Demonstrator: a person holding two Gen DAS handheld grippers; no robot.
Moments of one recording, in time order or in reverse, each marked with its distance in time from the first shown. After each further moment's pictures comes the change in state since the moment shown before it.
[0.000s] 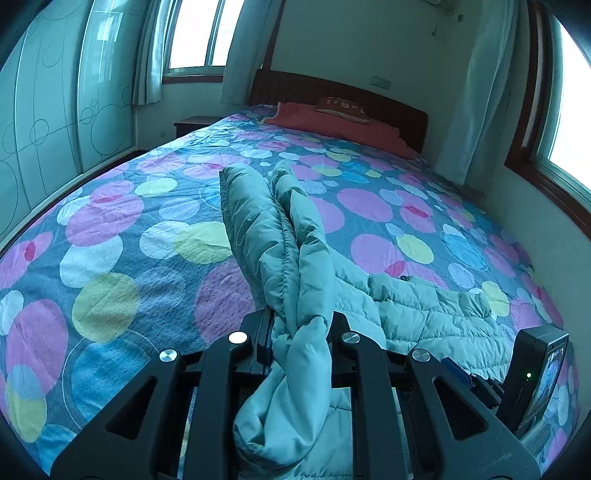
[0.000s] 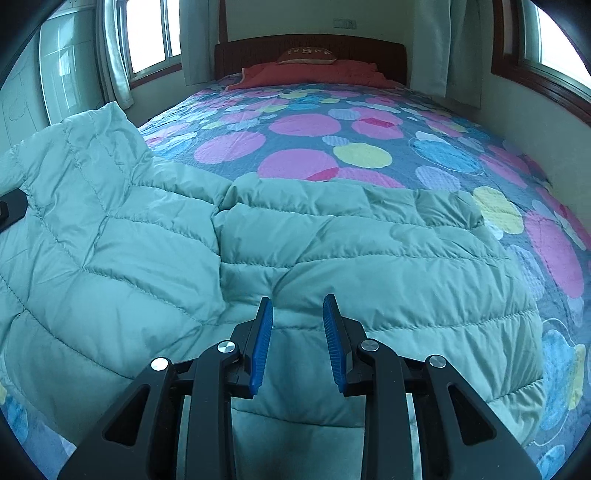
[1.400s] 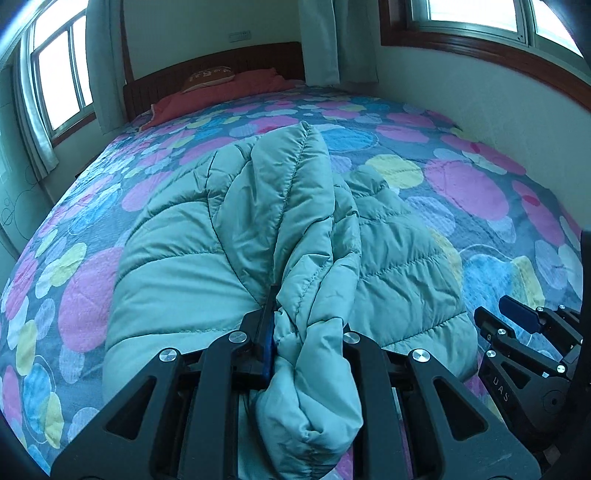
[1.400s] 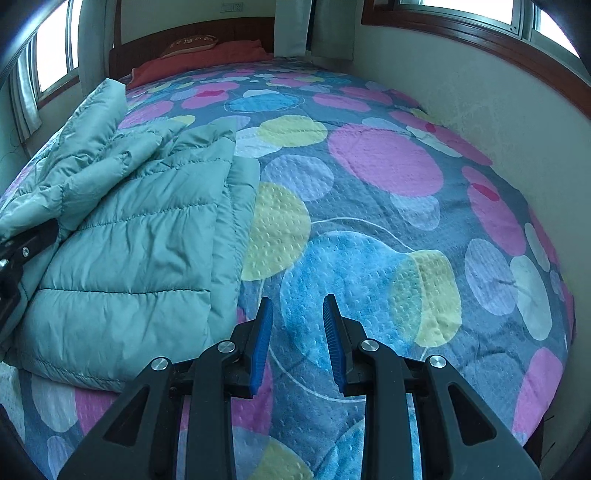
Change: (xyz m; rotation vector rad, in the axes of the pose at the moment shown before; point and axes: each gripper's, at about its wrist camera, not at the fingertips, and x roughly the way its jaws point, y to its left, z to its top) left arm 0.036 -0.208 -0.103 0.479 0.146 -0.148; right arm -0.048 -0.171 -0.075 0.189 0.082 -0.302
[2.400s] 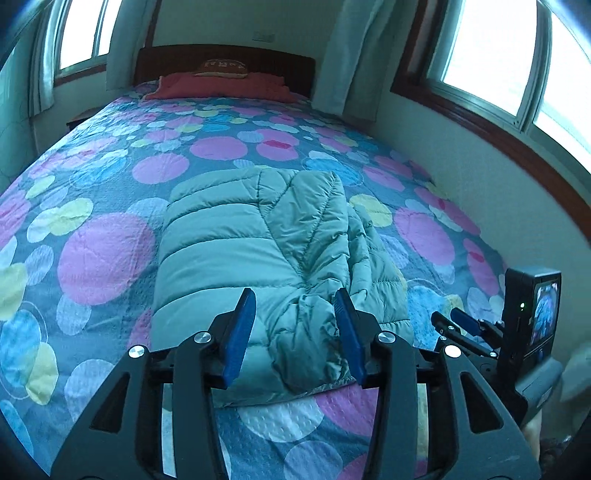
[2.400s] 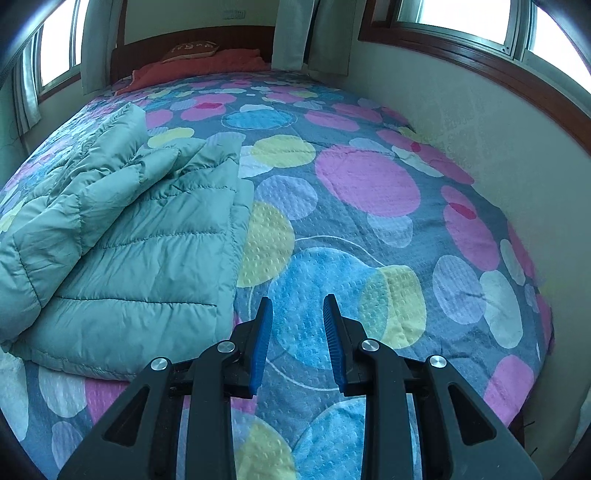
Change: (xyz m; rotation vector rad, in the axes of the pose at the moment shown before) left arm -0.085 0.077 -0.008 -0.270 -0.046 -0.213; right arm -0.035 0.001 0.009 -0.047 -0.050 -0.050
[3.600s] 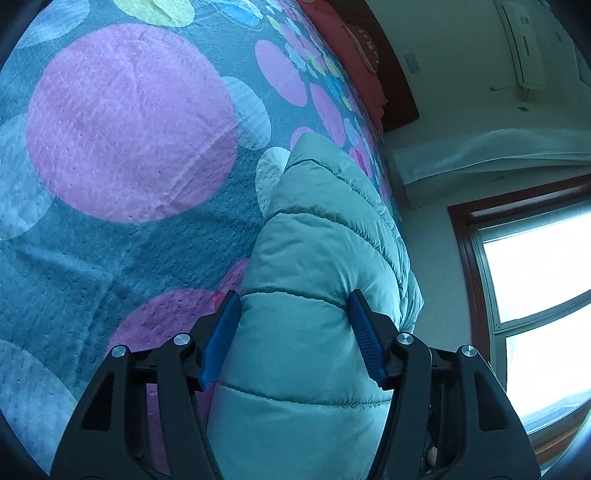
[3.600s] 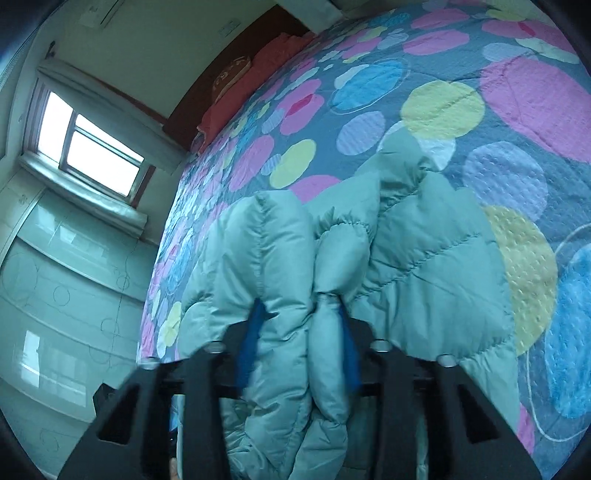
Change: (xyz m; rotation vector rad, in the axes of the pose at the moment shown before) left arm 0.100 0.170 -0.008 -0.816 0.086 -0.286; right arm 0.075 0.066 0.092 0.442 0.141 0.759
